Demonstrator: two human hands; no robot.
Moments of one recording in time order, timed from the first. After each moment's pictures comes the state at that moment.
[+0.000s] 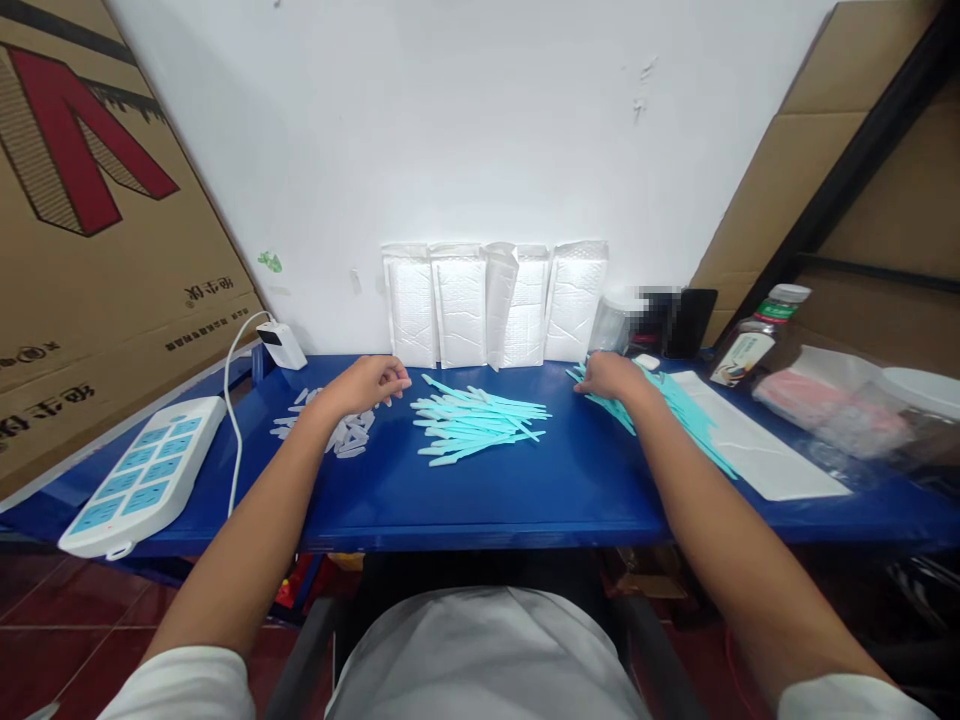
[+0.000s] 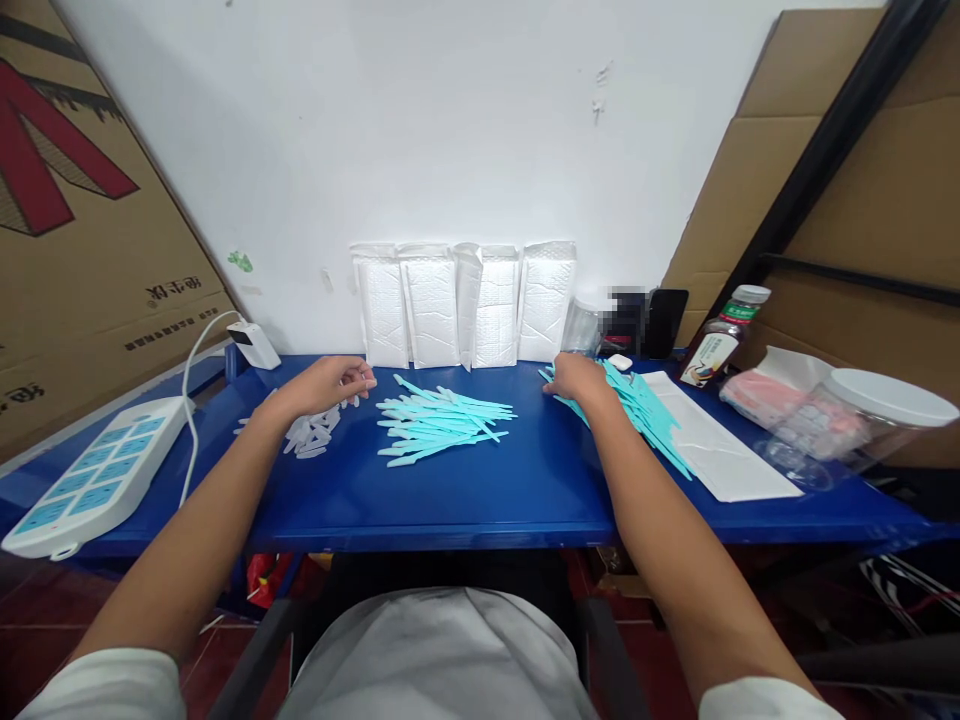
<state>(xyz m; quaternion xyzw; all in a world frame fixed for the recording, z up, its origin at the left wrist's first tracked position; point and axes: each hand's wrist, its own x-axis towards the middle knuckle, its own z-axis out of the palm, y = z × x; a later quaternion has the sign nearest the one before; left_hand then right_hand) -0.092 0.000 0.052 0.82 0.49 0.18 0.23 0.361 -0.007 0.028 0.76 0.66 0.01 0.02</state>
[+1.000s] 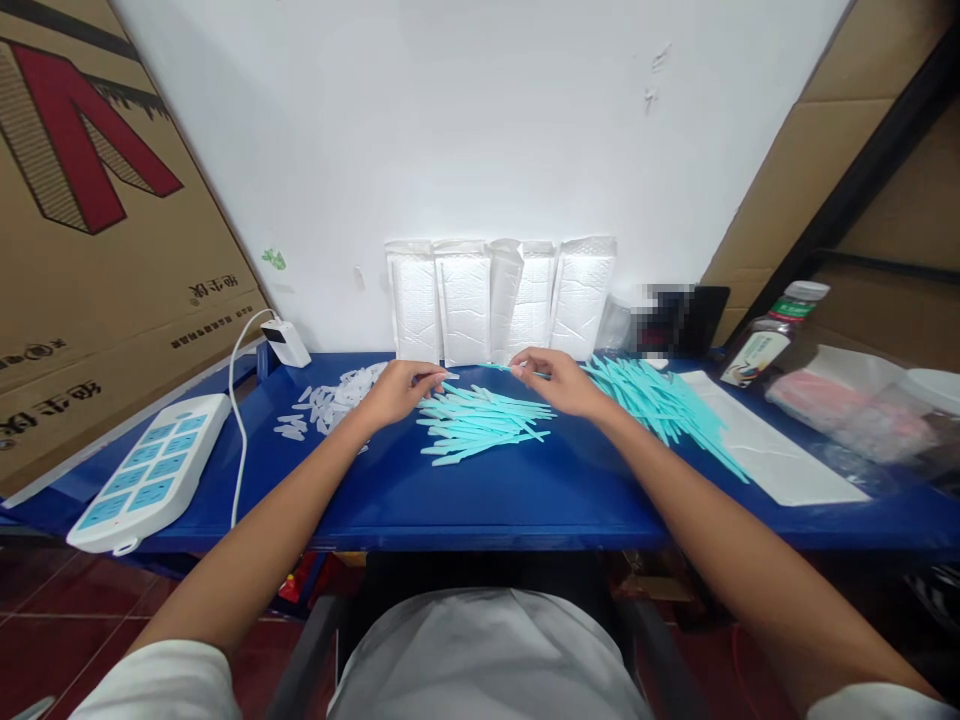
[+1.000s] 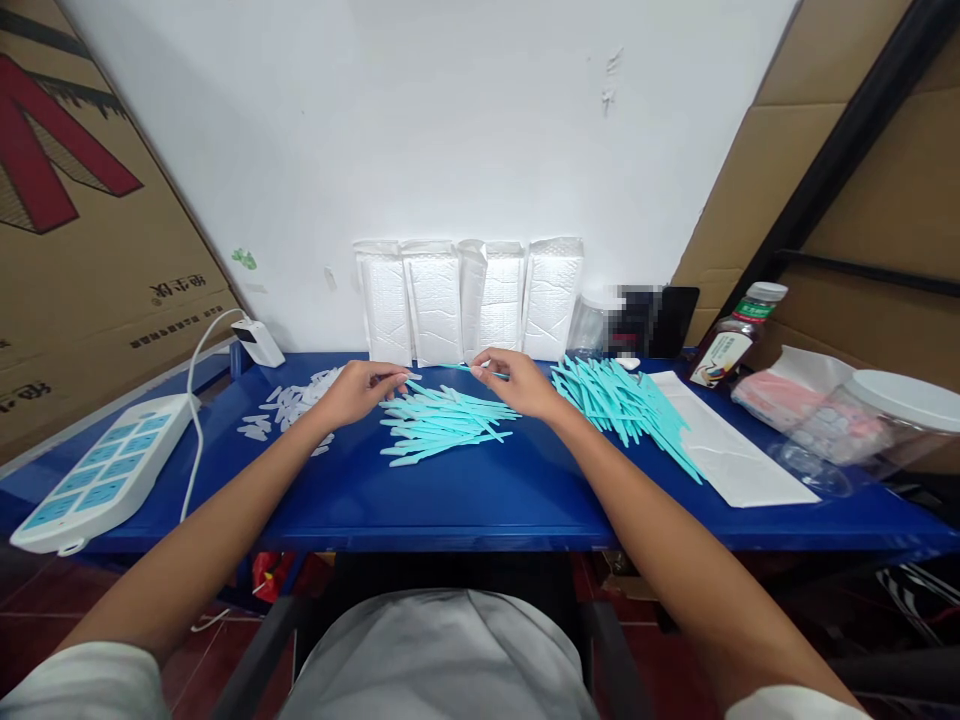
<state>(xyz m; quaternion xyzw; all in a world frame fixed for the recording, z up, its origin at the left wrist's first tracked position) -0.044 -0.010 0.027 0.84 0.40 0.32 0.20 0.275 -0.034 0.027 0.41 0.79 -0.20 -0.41</state>
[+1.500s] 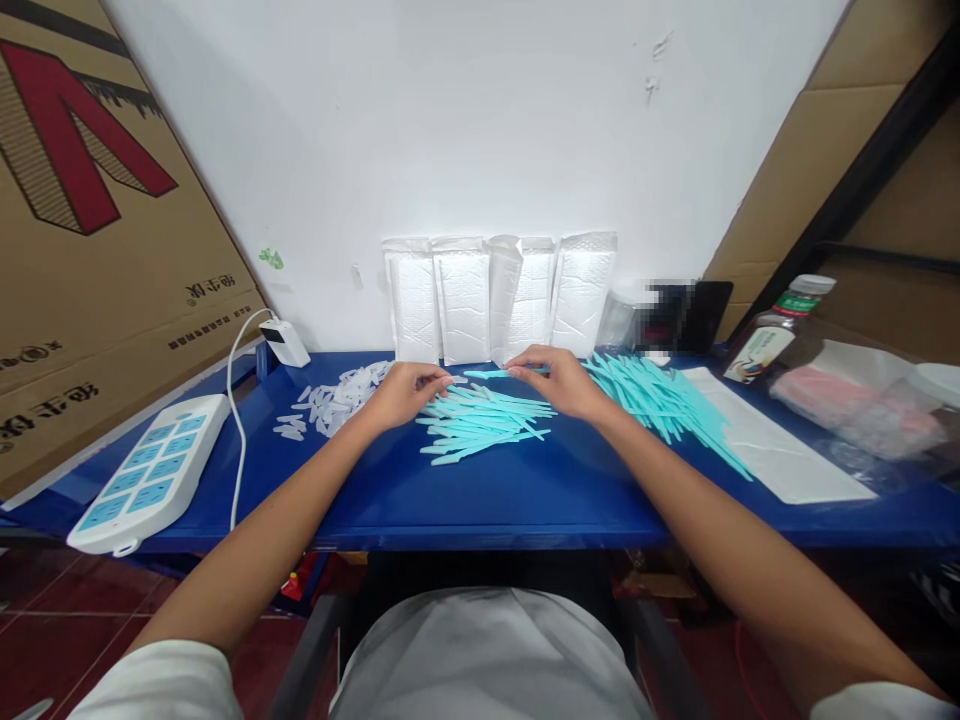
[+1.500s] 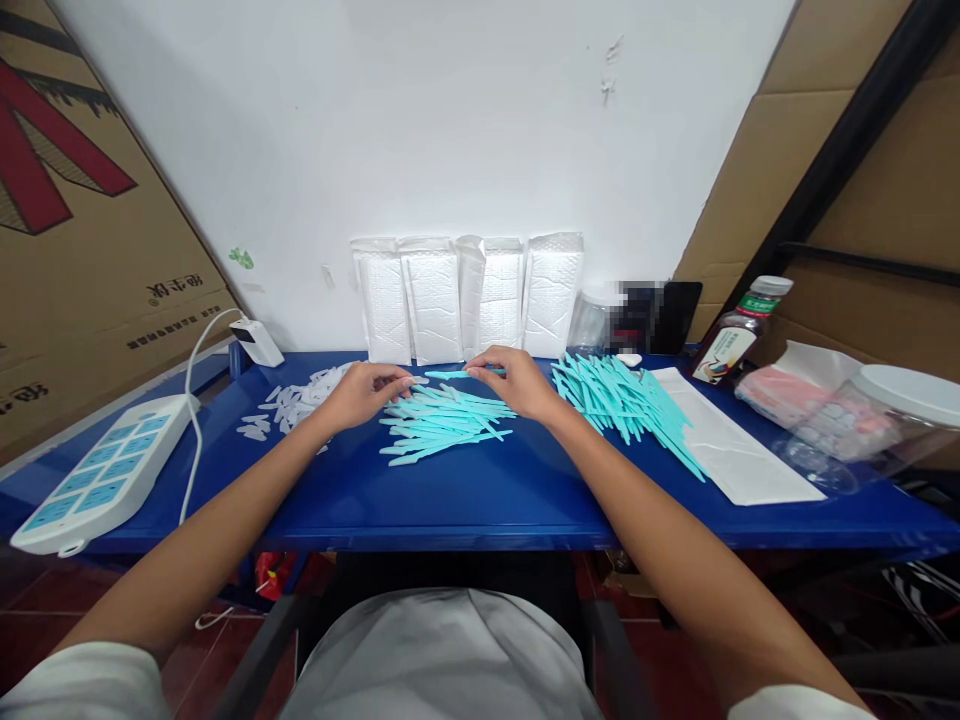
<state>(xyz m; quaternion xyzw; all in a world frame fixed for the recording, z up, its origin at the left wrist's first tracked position) -0.035 -0.017 0.028 0.84 0.39 0.30 0.21 0.271 -0.040 0.030 0.40 0.79 -0.19 -0.42</state>
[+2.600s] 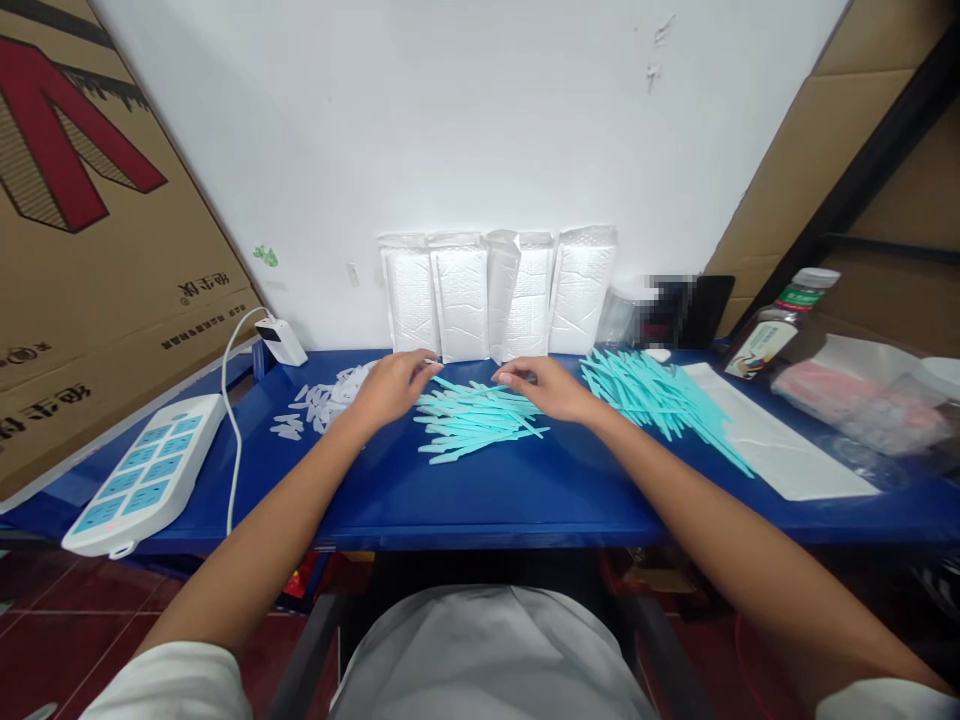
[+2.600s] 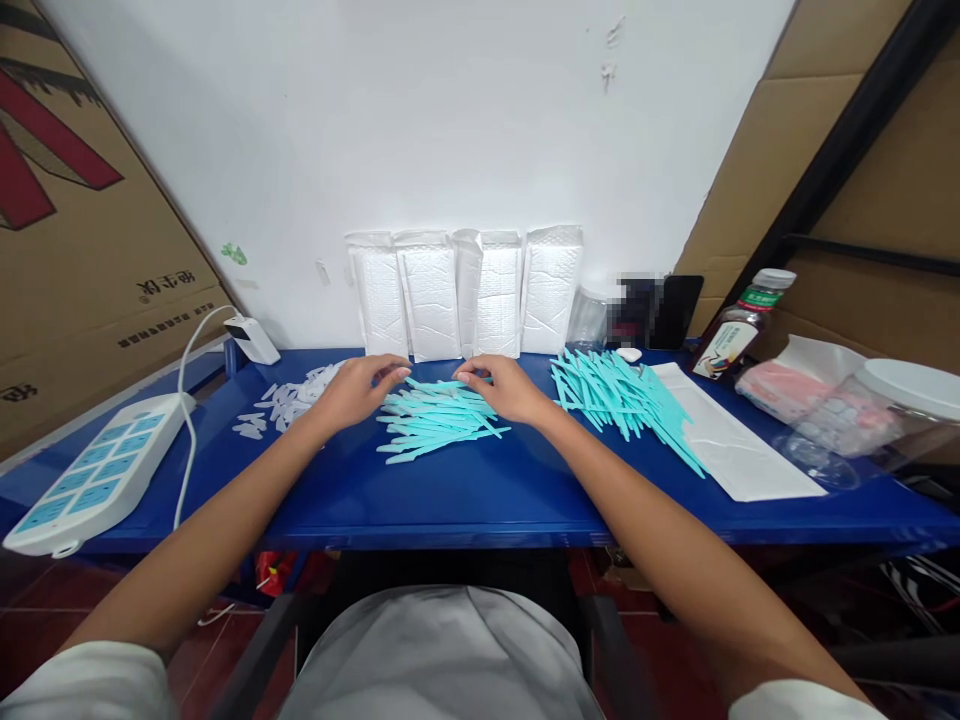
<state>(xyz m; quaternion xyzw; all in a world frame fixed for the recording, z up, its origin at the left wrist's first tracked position) -0.032 -0.022 0.036 0.85 0.44 0.28 0.06 0.259 -0.037 0.020 0.39 0.80 -0.23 -0.39</state>
